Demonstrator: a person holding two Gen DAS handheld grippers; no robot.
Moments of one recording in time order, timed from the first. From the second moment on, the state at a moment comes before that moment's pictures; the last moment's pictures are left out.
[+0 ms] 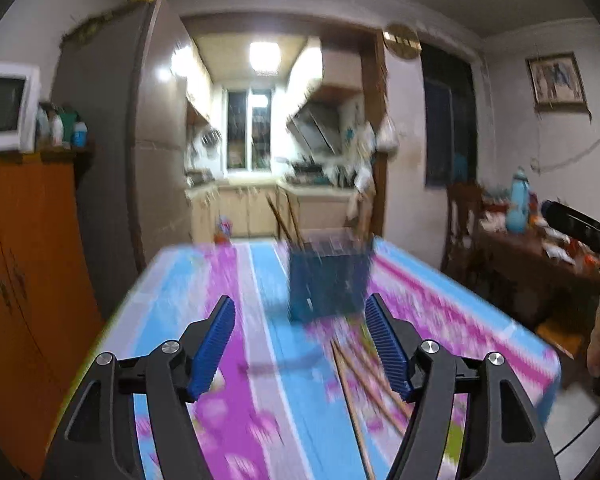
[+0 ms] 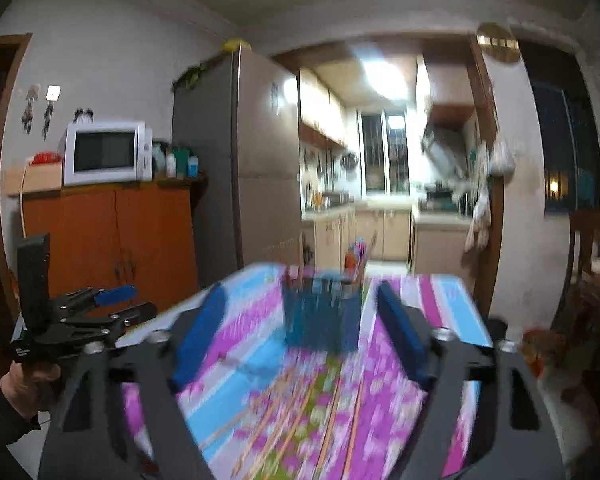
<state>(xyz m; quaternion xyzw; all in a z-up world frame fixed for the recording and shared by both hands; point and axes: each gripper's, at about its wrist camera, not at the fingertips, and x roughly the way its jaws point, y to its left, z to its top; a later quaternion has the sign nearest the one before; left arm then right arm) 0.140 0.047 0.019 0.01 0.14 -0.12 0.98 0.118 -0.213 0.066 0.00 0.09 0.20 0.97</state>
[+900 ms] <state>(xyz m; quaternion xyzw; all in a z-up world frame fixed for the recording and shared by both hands) 0.116 0.001 -0.130 0.06 0.25 -0.20 0.95 0.120 -0.161 -0.110 -0.01 0.28 0.21 0.94</state>
